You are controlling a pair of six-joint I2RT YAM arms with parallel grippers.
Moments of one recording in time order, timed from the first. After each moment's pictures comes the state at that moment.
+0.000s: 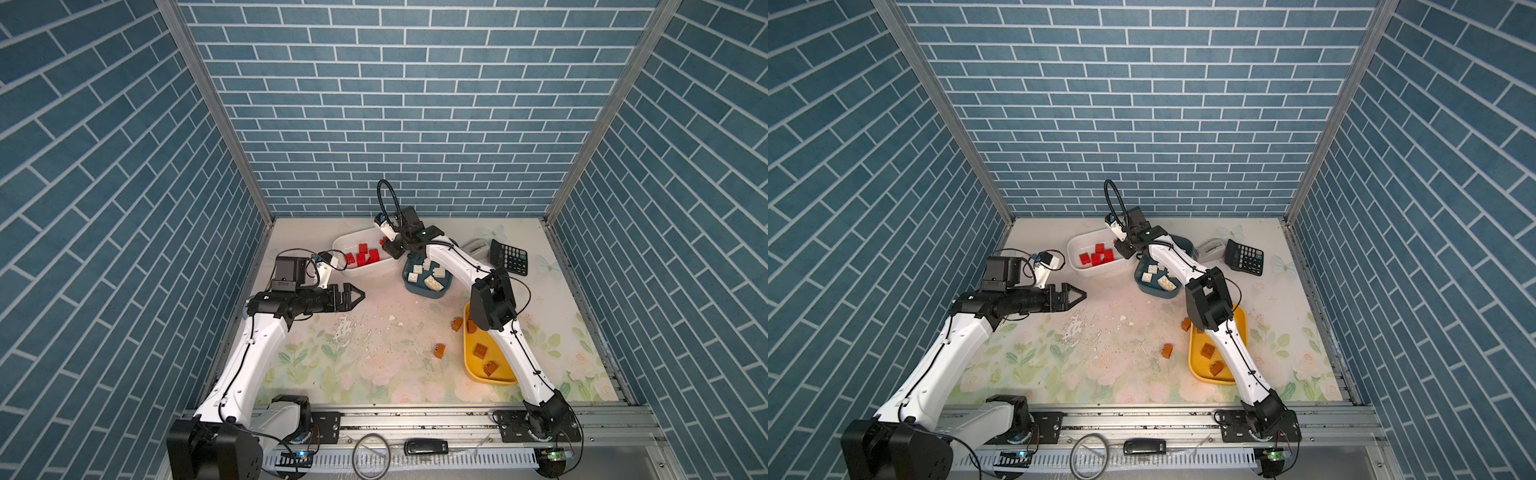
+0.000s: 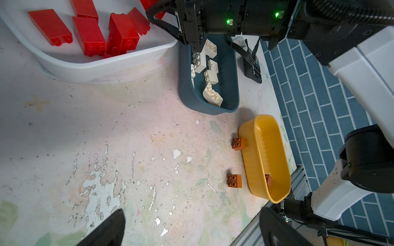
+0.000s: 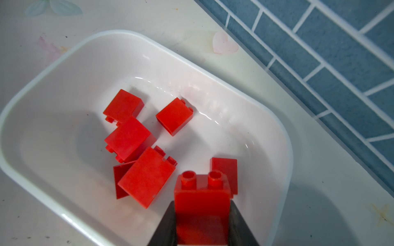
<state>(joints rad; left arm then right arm) -0.08 1.09 0.92 -0.72 0.66 -0.18 0.68 2.57 2.41 -0.59 -0.14 -0.28</state>
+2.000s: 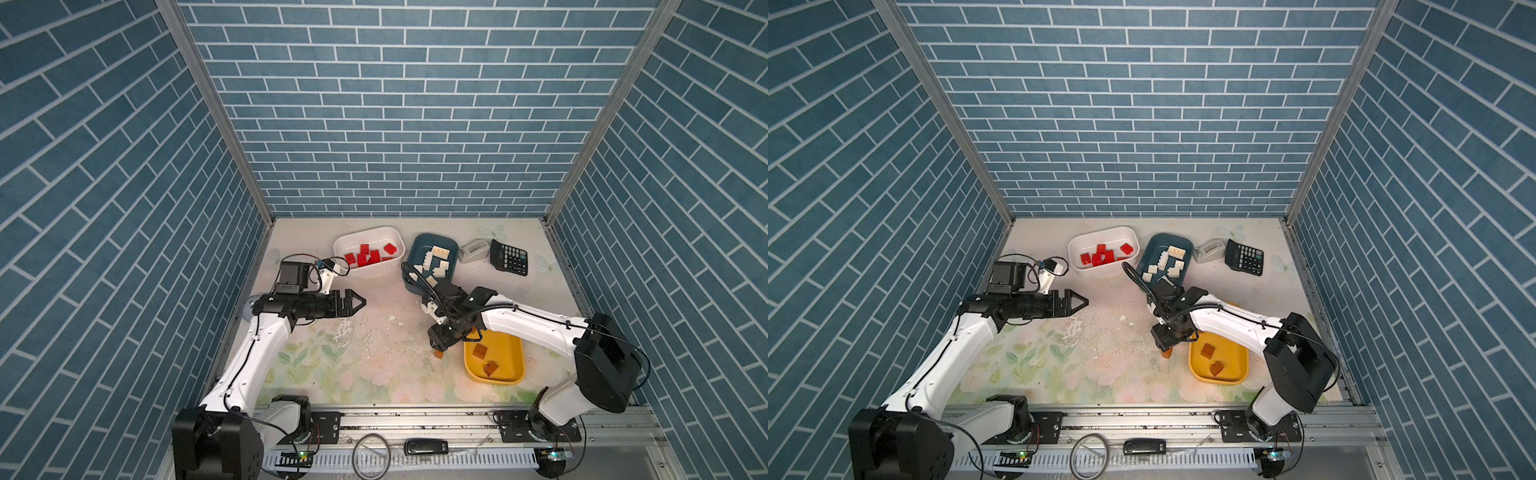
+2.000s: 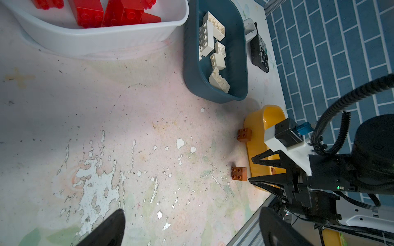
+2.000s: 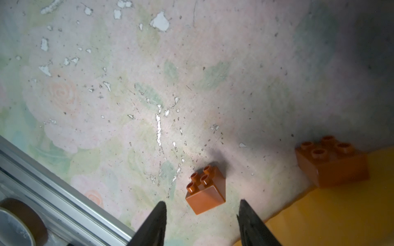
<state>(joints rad) -0.07 1.11 0.85 -0.70 0.68 -0.17 0.90 1.55 1.04 -0.82 -0.11 0.30</state>
